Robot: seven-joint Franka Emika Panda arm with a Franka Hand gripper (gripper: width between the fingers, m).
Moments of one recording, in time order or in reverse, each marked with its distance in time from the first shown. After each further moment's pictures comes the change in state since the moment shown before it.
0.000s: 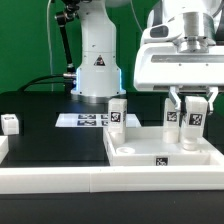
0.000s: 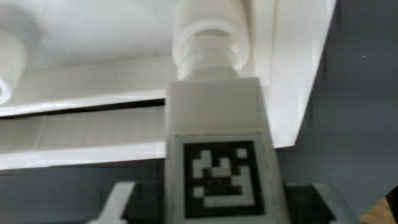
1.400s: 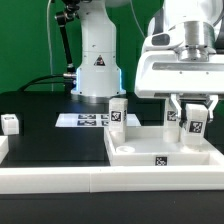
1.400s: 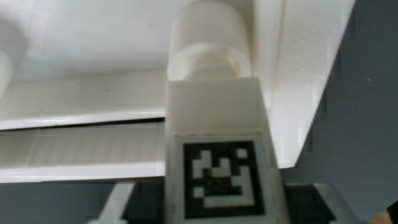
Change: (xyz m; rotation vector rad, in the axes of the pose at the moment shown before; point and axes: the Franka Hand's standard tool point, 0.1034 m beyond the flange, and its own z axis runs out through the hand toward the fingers) arm -0.009 -0.002 0.009 -0.007 0.003 -0.018
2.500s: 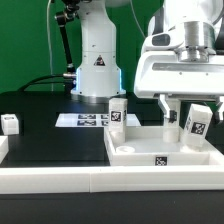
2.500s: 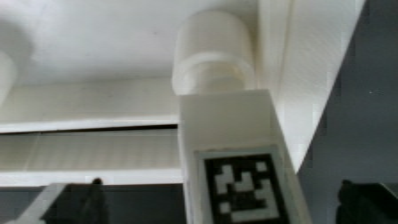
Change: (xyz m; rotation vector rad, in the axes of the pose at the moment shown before) arm 0.001 0.002 -0.002 0.000 -0.030 -0.037
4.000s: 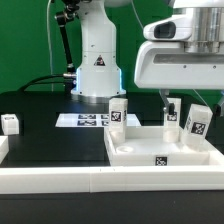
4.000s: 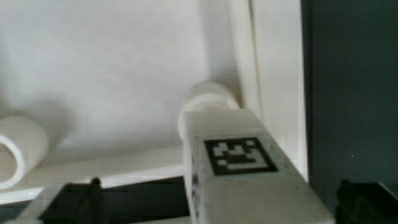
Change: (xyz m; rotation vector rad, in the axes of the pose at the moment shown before) arm 0.010 0.003 -0.004 0.022 -0.587 0.084
